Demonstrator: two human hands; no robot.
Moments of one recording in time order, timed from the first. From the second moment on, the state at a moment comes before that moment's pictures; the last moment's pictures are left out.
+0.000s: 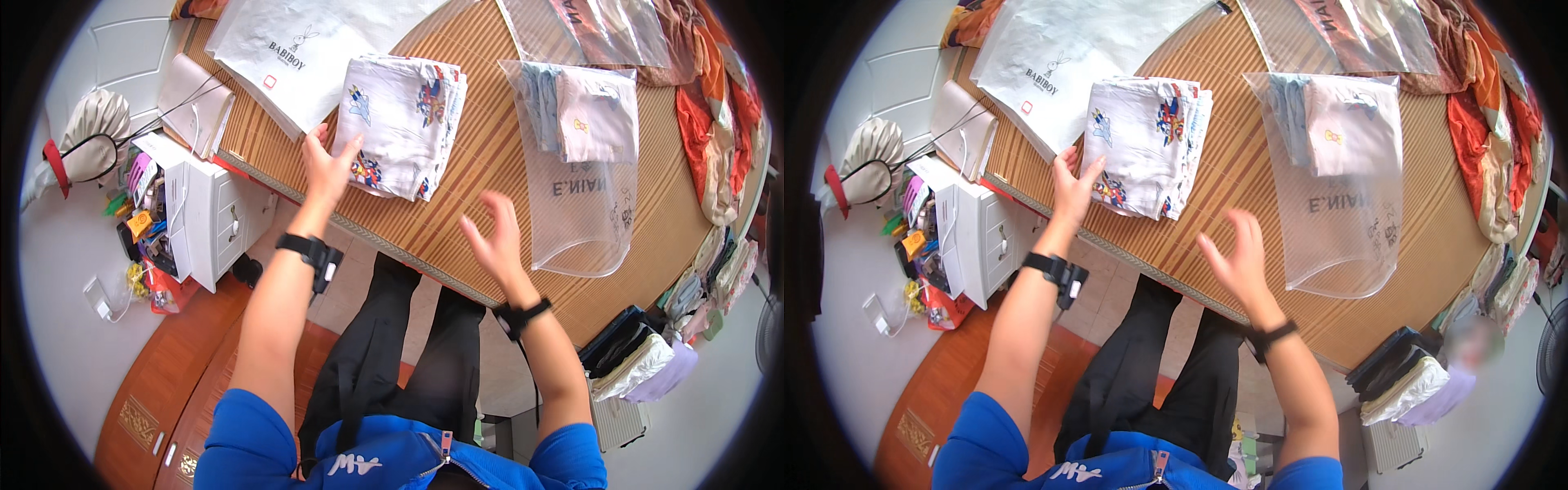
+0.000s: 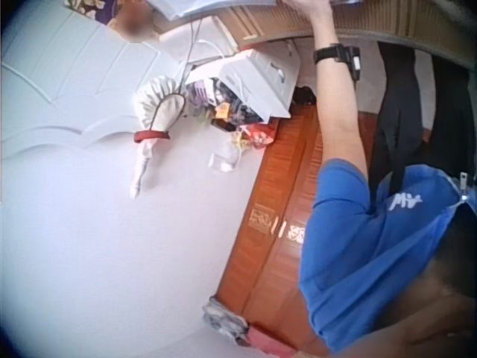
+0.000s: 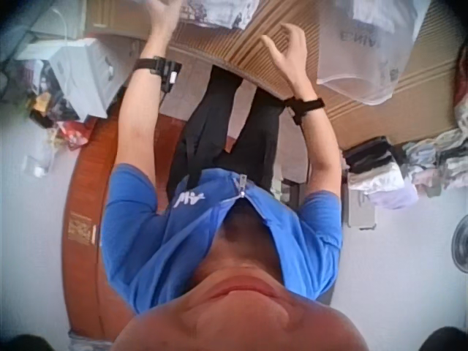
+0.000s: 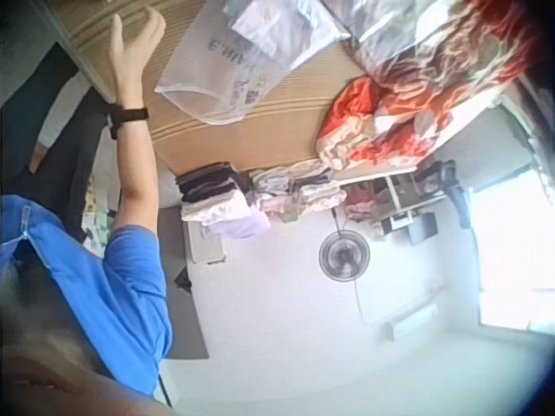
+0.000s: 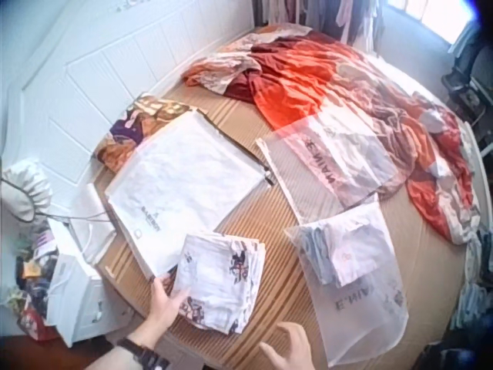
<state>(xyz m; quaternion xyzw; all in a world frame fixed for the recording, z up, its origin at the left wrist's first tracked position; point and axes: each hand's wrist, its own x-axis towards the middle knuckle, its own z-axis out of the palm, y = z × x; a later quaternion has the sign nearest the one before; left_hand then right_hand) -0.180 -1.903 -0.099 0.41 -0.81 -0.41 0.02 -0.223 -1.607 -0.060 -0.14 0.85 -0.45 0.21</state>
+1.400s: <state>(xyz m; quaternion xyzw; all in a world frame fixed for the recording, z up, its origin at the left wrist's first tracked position) -0.209 -1.834 -0.069 0.32 -0.83 -0.45 -0.10 -0.240 -1.729 -0.088 0.26 0.63 -0.68 0.26</state>
